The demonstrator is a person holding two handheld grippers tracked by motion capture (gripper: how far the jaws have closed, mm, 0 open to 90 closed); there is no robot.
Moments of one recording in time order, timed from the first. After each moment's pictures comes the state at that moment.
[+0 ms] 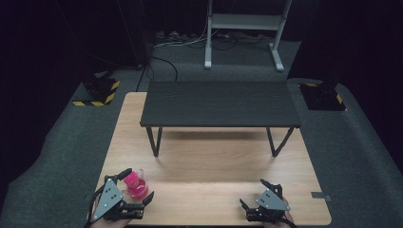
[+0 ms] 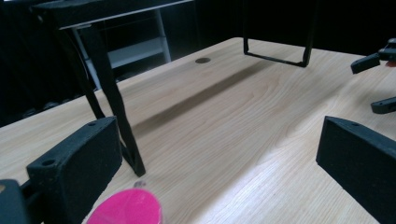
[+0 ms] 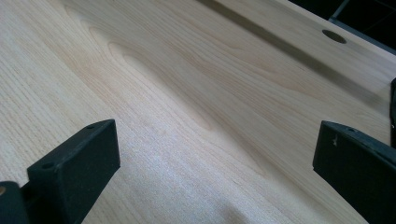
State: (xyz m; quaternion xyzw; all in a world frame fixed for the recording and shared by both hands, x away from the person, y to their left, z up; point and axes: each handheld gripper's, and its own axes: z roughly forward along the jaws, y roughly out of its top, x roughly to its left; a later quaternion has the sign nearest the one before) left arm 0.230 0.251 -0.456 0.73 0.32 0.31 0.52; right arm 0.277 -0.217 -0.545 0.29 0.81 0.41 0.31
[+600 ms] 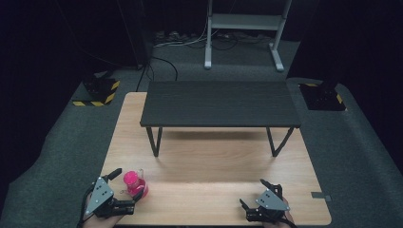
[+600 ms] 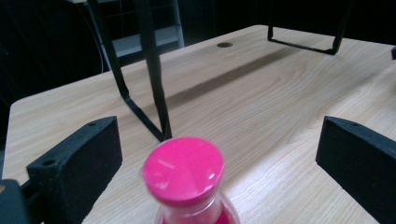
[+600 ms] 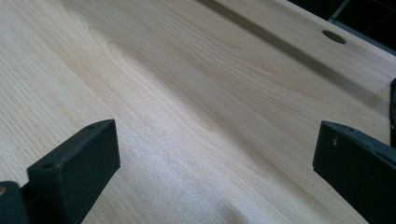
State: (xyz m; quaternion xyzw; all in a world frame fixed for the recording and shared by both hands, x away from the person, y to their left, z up) left arm 0.240 0.281 -0.480 0.72 0.36 0.32 0.51; right arm 0.277 -0.216 -0.545 0.29 0.81 0.41 0.31
